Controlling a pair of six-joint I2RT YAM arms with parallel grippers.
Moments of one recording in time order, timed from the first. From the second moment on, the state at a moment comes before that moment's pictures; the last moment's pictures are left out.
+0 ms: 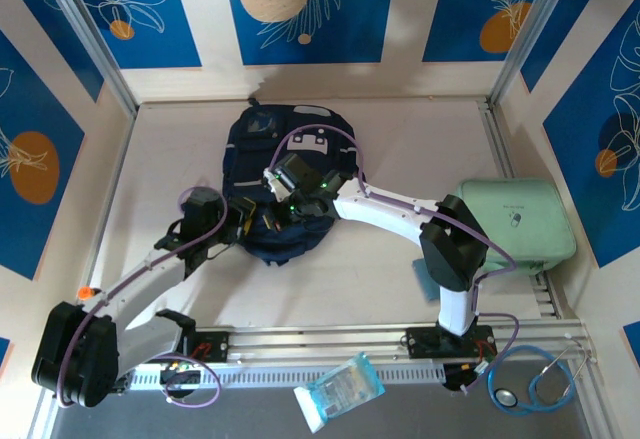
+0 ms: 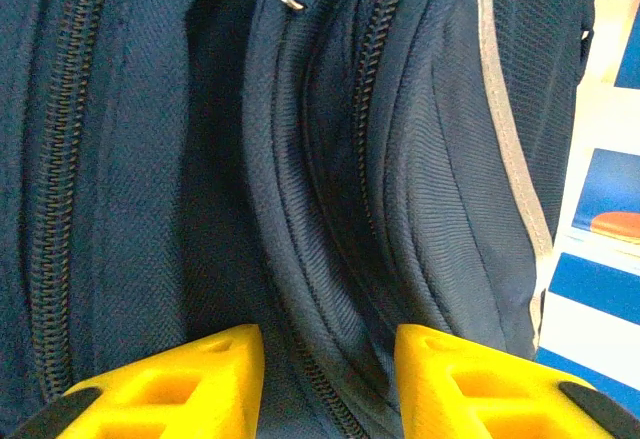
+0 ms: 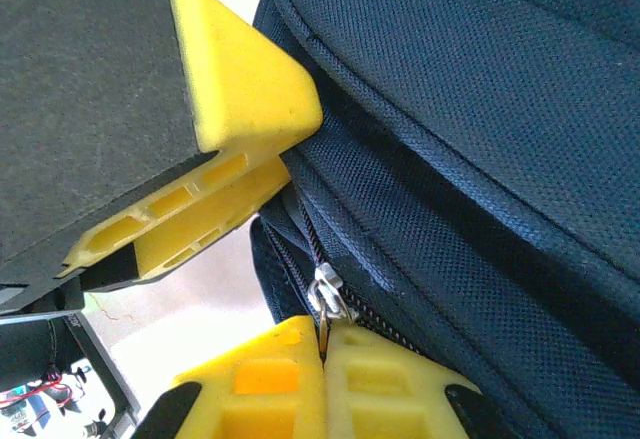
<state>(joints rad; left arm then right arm) -0.37 1.07 0.49 -0.05 0.15 -1.46 0.92 1.86 1.46 -0.54 -0.27 0.42</state>
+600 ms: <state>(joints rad) -0.38 1.16 0.58 -0.11 0.09 -1.35 0.94 1.83 1.38 -0.50 -0.14 0.37</state>
